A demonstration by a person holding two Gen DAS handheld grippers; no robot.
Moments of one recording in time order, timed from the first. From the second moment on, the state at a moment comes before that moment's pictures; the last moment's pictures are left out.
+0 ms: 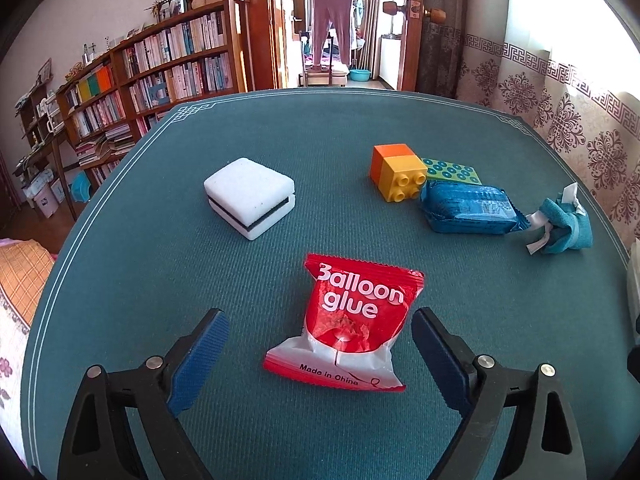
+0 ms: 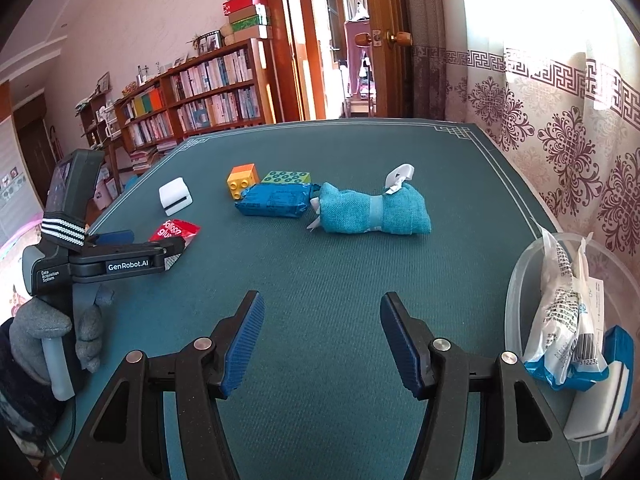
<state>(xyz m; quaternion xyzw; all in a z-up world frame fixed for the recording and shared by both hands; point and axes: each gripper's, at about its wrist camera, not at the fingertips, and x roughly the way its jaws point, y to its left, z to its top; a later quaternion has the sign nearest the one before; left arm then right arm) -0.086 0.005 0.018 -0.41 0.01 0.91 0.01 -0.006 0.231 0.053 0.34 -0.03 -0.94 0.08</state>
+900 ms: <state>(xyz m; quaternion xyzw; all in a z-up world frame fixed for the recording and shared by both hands) -0.073 0.017 0.027 -0.38 0.02 0.92 0.04 -0.080 0.244 0.038 0.39 -0.15 -0.90 0.09</state>
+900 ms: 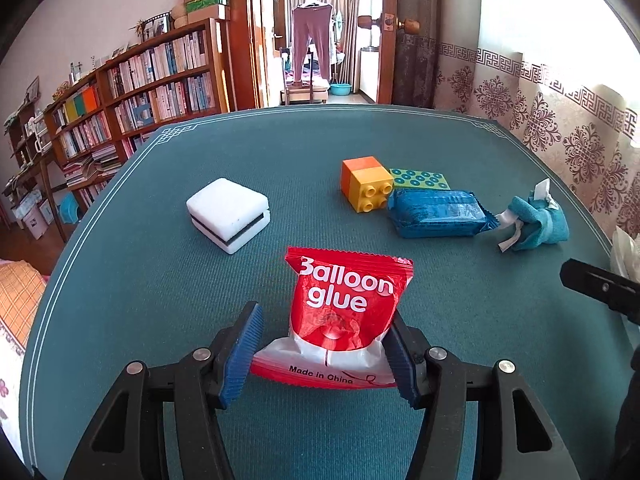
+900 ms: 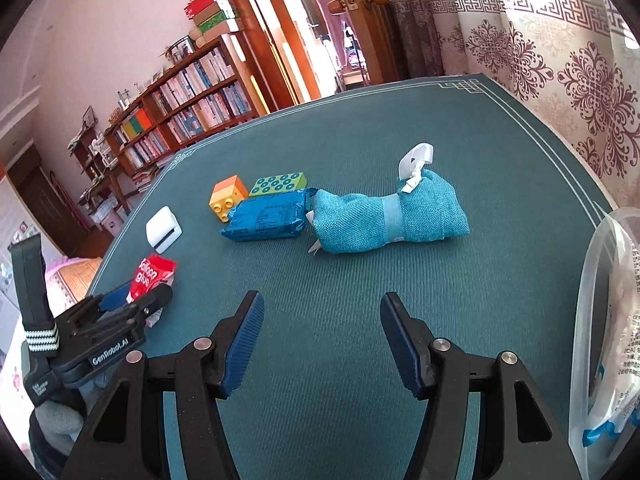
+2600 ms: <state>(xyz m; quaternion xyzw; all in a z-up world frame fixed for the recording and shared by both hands) -0.073 0.013 0.021 -0.38 0.01 0.92 0.05 -0.208 0.288 0.032 0.38 -0.24 -0.89 -0.11</state>
